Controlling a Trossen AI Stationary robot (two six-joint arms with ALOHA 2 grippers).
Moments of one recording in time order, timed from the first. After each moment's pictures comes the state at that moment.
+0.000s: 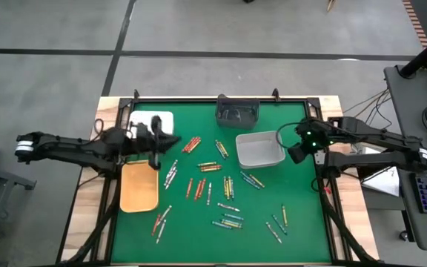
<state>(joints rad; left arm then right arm) 0.04 0.82 0.40 0.65 -0.04 -0.13 -0.29 0.86 0.82 -1.17 -0.10 0.71</state>
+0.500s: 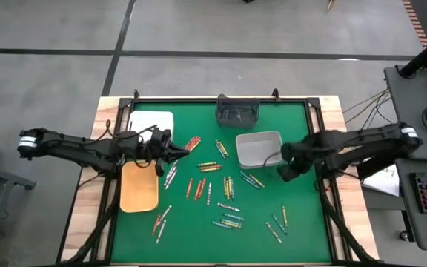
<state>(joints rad) -0.02 0.89 0.45 0.44 0.00 -0.47 0.09 1.06 0.82 -1.12 -0.21 1.18</state>
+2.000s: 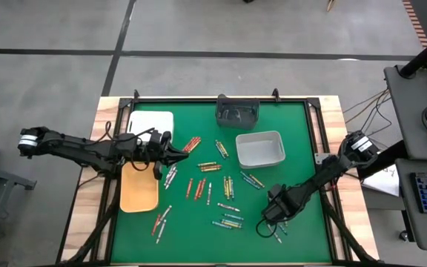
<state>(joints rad) -0.06 0.89 0.44 0.49 -0.02 -0.45 0.59 1.74 0.96 -0.89 -0.15 1.61</state>
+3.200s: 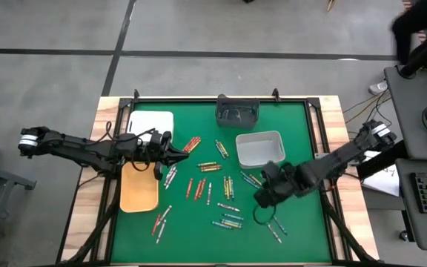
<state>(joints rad) -0.06 0.90 0.44 0.49 -0.02 -0.44 0.45 1.45 1.16 -0.97 0.31 1.22</state>
